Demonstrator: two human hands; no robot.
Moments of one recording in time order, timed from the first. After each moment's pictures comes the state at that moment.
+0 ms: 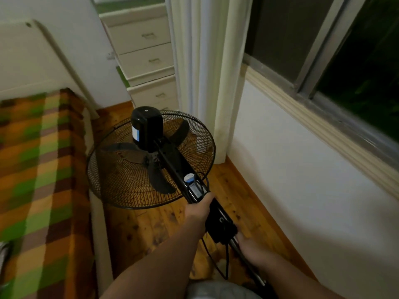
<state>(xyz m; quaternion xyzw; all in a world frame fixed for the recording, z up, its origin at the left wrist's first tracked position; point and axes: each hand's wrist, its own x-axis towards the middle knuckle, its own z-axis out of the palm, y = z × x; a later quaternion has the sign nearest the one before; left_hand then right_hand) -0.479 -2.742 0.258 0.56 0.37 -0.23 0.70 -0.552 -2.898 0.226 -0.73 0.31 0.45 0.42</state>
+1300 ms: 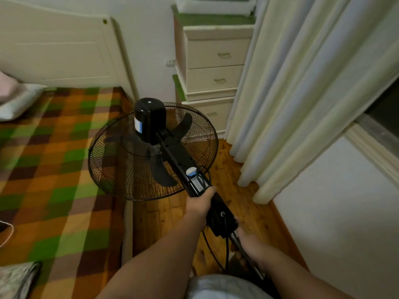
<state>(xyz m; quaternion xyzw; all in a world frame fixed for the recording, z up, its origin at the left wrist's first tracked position) -0.225 -2.471 0.256 0.47 0.40 -0.14 0.77 -0.273 -2.641 0.239 -0.77 0.25 0.44 0.38</state>
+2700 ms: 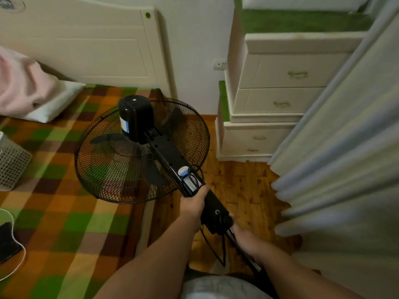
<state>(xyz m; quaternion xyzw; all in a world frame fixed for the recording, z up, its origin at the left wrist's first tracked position) 0.082 -2.314 0.250 0.40 0.53 -0.07 0.74 0.091 -2.487 0.219 -0.79 0.15 0.53 0.28</state>
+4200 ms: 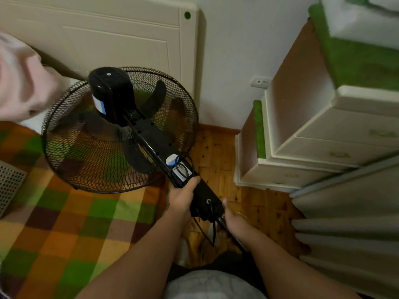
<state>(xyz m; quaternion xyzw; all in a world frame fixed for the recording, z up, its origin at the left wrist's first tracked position) 0.277 -2.047 0.247 0.36 0.53 0.01 0.77 0.318 -2.211 0.206 -0.81 0.13 0.51 0.24</state>
